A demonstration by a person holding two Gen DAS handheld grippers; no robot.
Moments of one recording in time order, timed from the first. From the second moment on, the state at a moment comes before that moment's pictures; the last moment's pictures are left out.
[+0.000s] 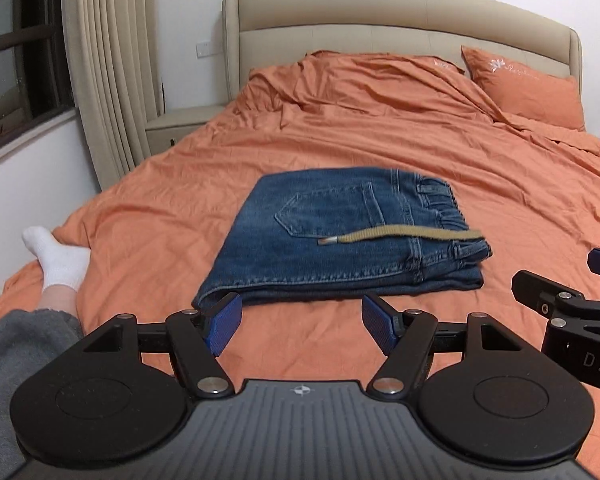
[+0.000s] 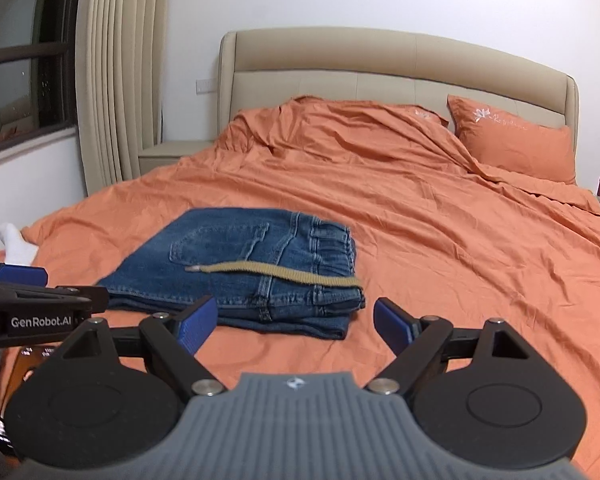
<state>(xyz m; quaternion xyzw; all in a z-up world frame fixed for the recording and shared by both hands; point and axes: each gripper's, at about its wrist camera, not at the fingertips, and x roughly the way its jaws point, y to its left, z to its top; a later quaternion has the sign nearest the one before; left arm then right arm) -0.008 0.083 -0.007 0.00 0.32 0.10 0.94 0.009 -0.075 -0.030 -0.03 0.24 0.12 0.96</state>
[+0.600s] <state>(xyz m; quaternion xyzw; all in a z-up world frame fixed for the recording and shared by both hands) -0.009 0.078 -0.005 0.01 0.31 0.10 0.94 0.010 -0.077 -0.029 -0.02 0.24 0.13 0.96</state>
